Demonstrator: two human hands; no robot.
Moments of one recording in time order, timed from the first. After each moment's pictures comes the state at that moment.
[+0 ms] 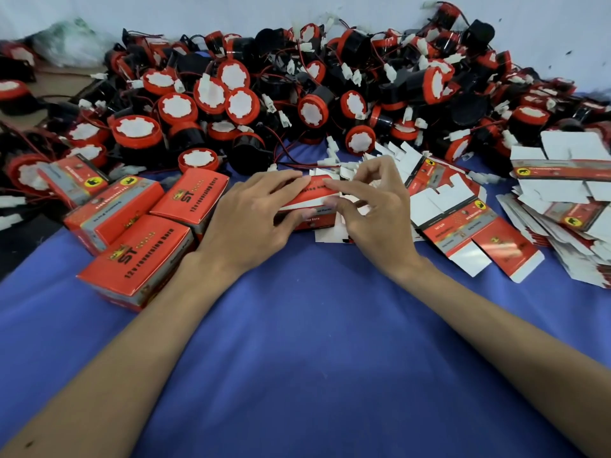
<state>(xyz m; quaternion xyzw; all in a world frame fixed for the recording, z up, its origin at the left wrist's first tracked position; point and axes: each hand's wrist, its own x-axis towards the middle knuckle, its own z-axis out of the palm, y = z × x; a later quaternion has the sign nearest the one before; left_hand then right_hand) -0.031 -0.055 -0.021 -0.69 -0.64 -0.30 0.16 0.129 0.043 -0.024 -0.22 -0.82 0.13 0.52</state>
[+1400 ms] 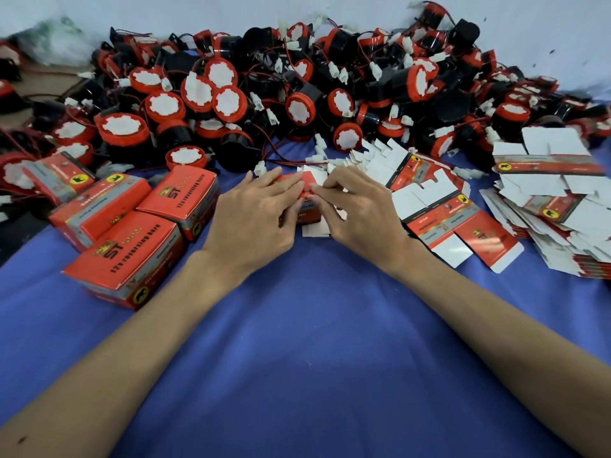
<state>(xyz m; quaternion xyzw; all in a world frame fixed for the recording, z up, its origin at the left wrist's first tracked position) -0.005 -0.053 -0.024 -0.66 -0.66 -0.29 0.21 0.136 0.052 -0.023 -0.12 -0.88 -0.07 0.46</state>
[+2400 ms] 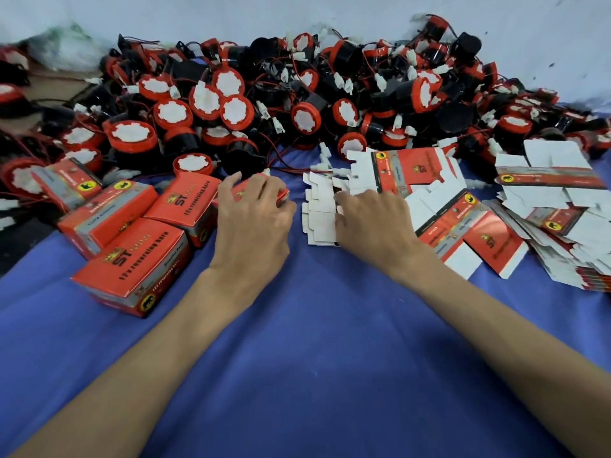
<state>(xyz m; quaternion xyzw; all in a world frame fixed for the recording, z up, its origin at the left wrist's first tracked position) -0.005 -0.062 -0.021 -0.61 -0.71 -0.15 0.31 0.136 0.039 -0.002 -0.39 -0.90 -0.14 0.11</state>
